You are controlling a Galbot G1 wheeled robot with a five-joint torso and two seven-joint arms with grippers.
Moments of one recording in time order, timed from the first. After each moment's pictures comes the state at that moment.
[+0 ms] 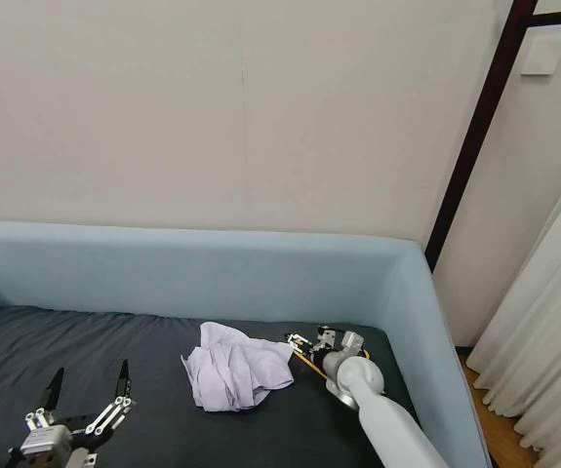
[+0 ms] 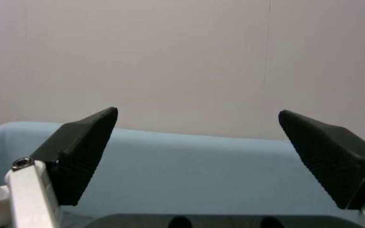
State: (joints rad) left arm 1.86 -1.50 -0.80 -2.25 -0.25 -0.44 -0.01; right arm -0.63 1.51 0.14 0.98 0.97 -0.46 0.16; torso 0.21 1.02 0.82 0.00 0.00
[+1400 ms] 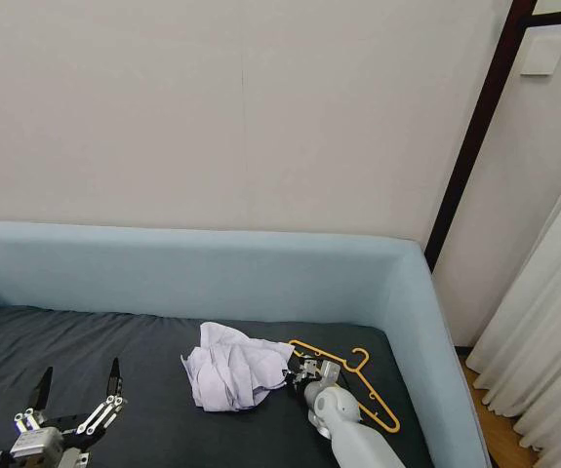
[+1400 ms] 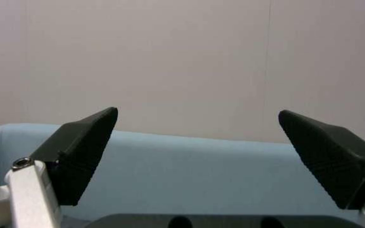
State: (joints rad) left arm 1.83 -1.48 -0.78 -2.20 -0.25 -0.47 -0.02; right arm -0.72 1.54 0.13 0.96 0.80 -0.28 0.03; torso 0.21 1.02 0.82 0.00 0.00
